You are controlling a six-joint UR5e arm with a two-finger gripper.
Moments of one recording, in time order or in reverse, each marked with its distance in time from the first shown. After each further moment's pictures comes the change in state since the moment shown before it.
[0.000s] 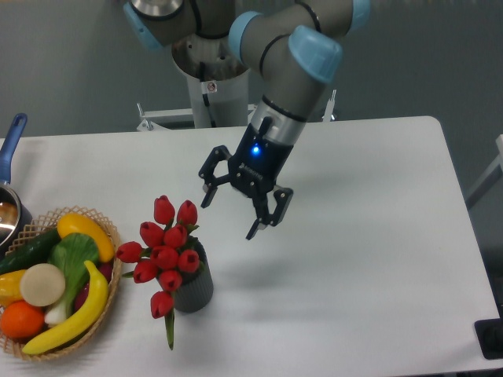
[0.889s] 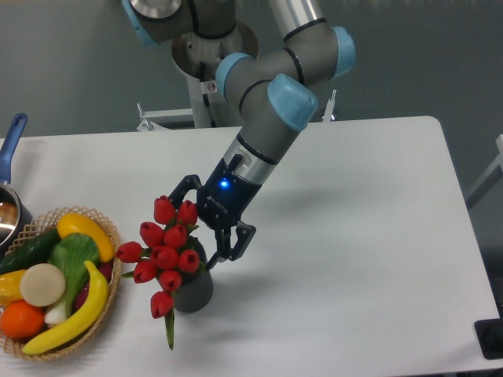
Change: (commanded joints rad) arm -0.051 -0.084 0.011 0.086 -0.115 0.002
